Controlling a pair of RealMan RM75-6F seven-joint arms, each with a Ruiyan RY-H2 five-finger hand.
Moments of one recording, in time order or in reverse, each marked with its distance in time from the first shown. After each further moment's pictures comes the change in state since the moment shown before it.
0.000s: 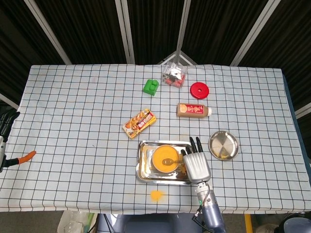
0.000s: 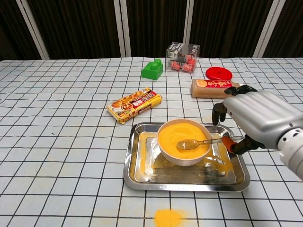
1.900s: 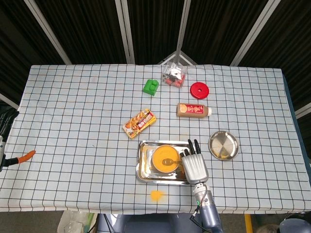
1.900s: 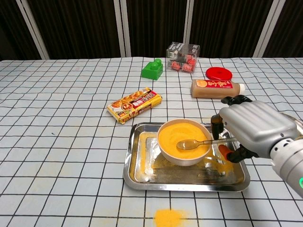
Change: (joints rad) left arm -0.002 0.000 -0.004 0.004 -0.011 -0.002 -0.004; right arm -0.010 -0.043 0.009 0.052 0.024 -0.023 0.001
